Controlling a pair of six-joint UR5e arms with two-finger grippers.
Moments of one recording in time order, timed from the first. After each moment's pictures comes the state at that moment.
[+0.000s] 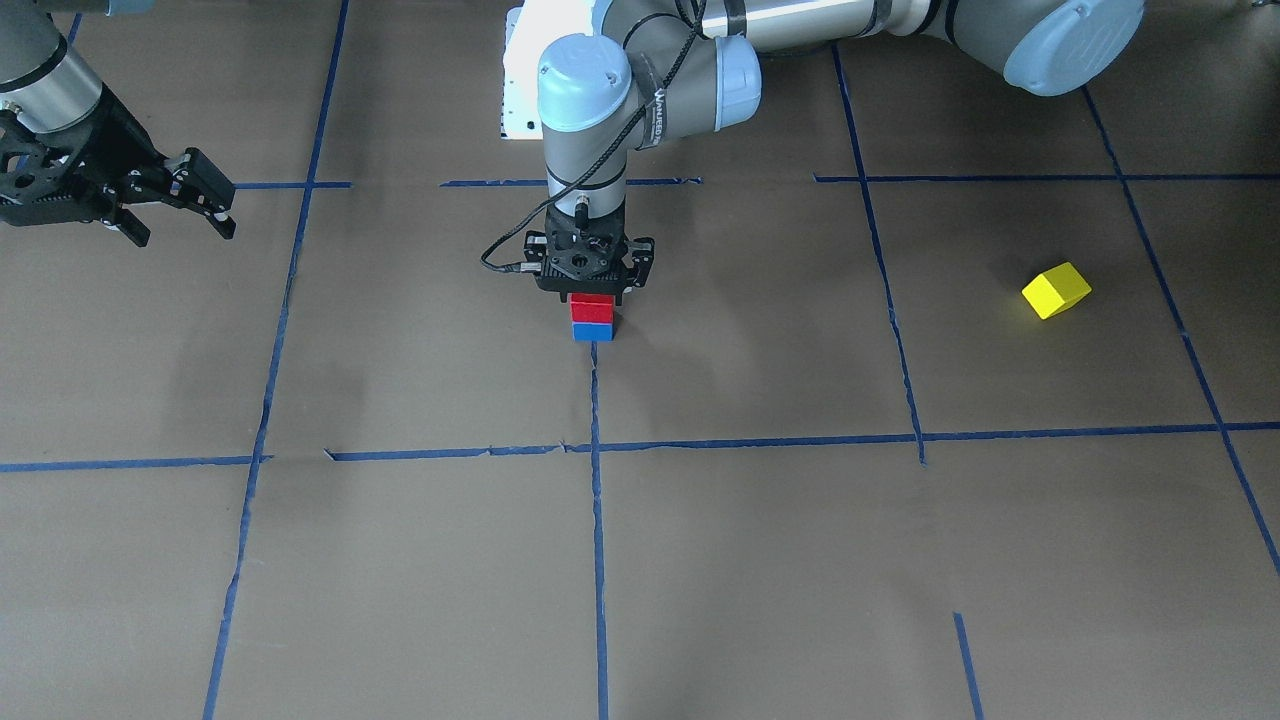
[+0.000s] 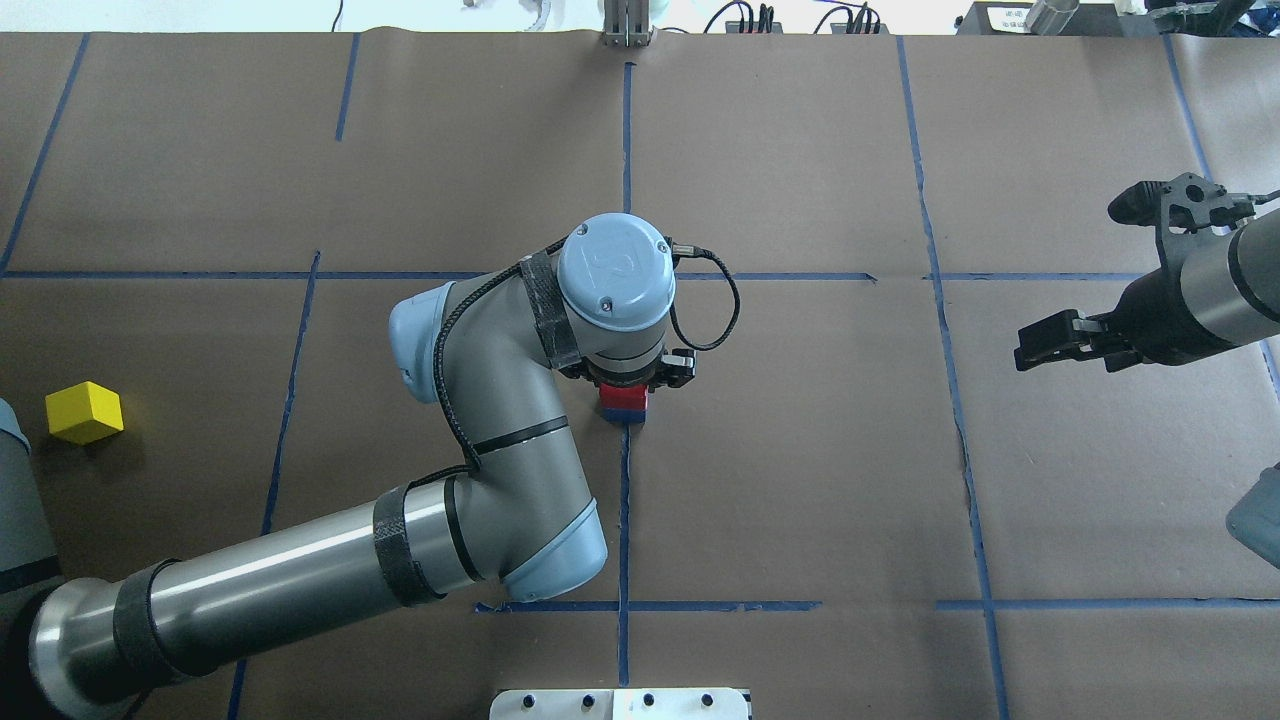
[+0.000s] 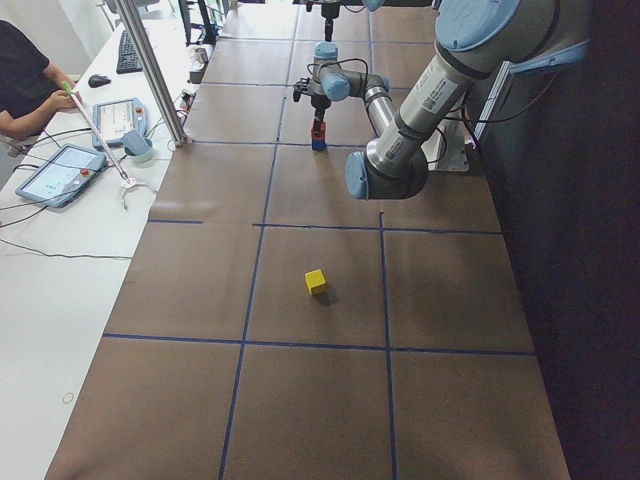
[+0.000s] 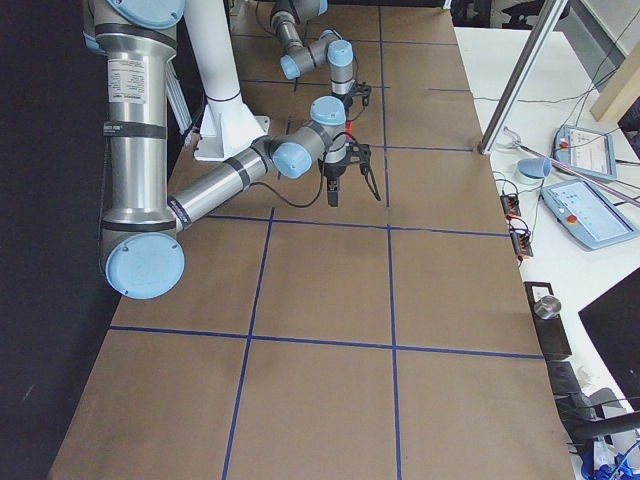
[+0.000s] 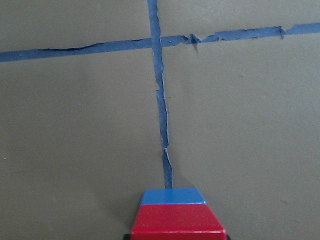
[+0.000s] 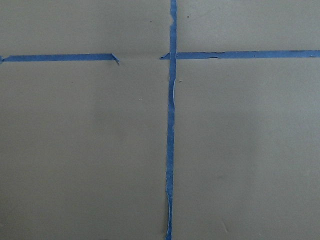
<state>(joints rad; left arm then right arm) -0.46 -2.48 -1.48 -1.54 -1.80 -1.15 0.88 -1.60 2.14 -1.41 2.13 0.93</state>
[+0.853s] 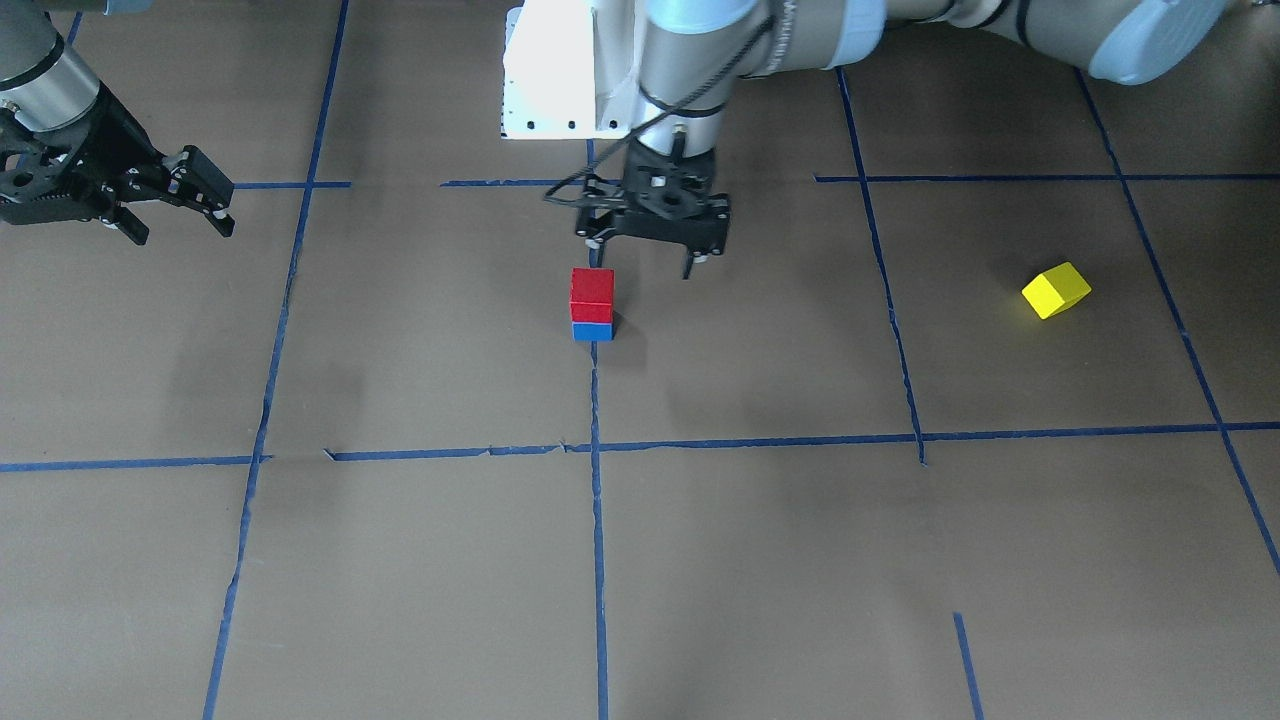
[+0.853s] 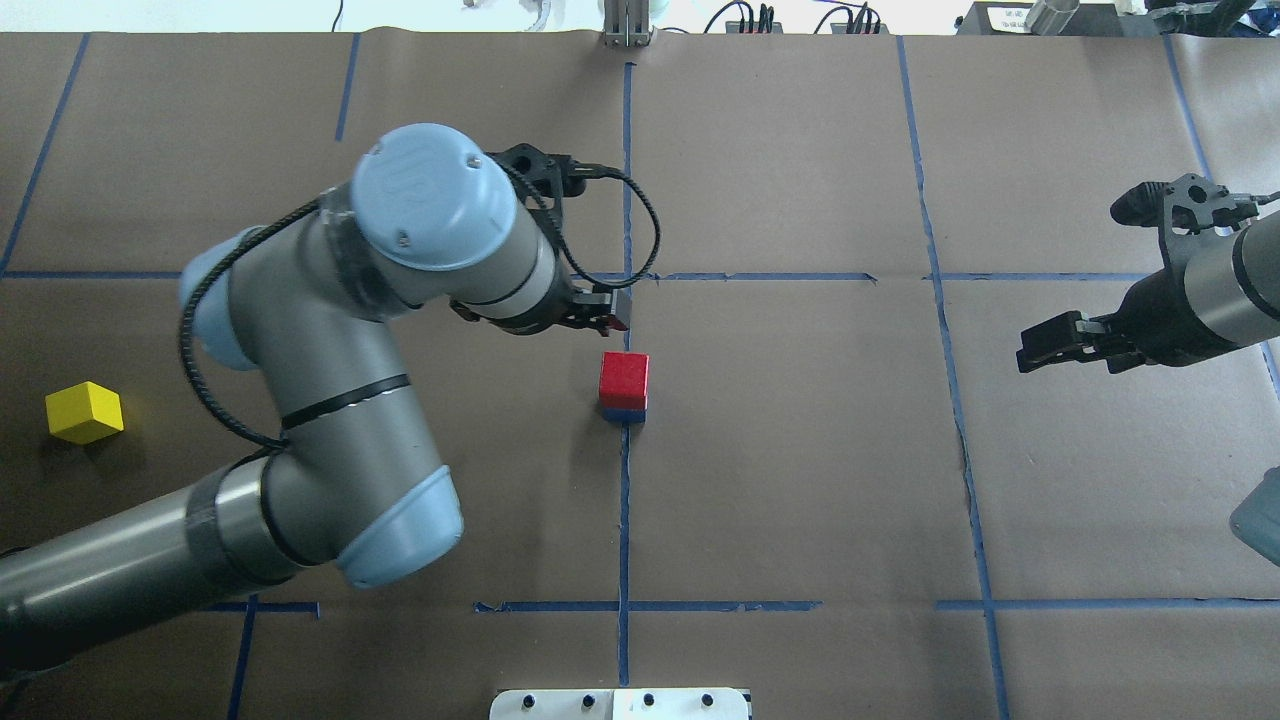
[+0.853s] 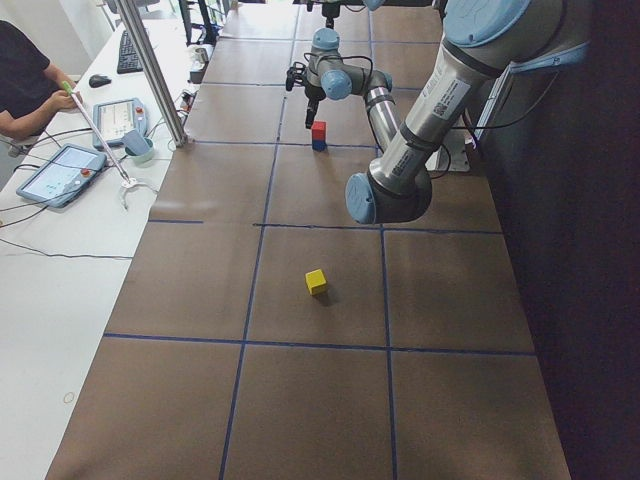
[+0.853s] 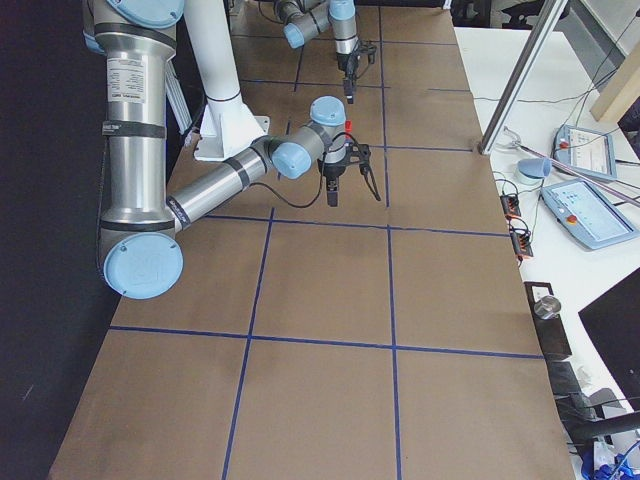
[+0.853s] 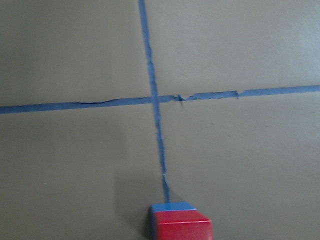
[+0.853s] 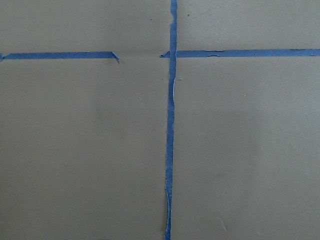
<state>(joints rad) -0.60 -2.24 -1.85 -1.54 -1.87 -1.05 0.89 -1.61 2.14 -1.41 2.14 0.92</state>
